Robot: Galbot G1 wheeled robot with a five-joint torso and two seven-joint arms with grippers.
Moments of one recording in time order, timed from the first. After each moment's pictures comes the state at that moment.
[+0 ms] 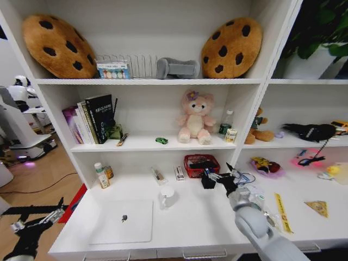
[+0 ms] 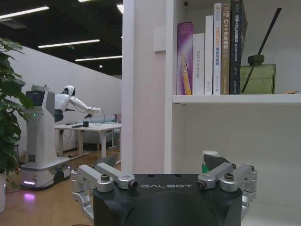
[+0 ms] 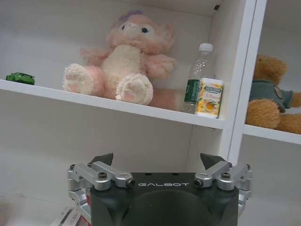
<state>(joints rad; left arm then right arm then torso) 2.06 -1.15 -1.10 -2.19 -0.70 -0.20 -0.15 -1.58 0.93 0.57 2.20 0.40 -0.05 0.27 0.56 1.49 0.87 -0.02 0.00</state>
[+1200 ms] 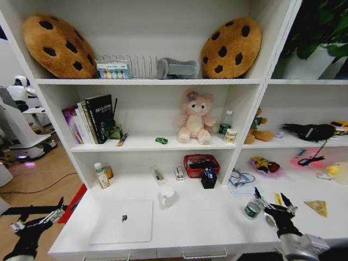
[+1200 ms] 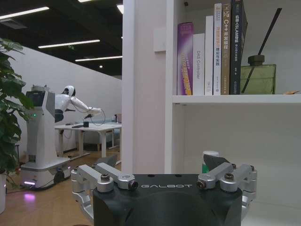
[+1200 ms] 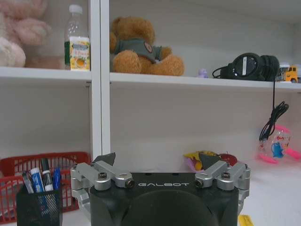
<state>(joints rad) 2.06 -1.15 -1.10 -2.19 -0.70 -0.20 -0.15 -1.84 1.15 0.91 2.11 0.55 0.08 0.22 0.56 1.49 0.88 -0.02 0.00</state>
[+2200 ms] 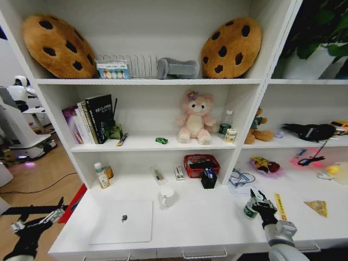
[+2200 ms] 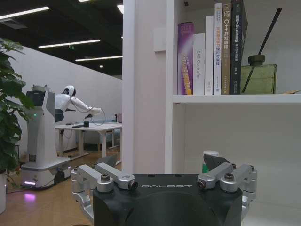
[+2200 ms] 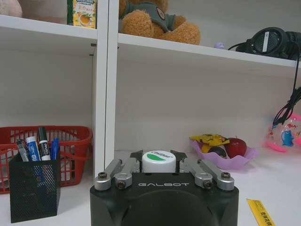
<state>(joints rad) 2.06 -1.15 -1.10 -2.19 -0.70 -0.20 -0.15 -1.72 1.07 0.78 1.98 0.51 0.06 0.29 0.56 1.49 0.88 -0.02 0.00</state>
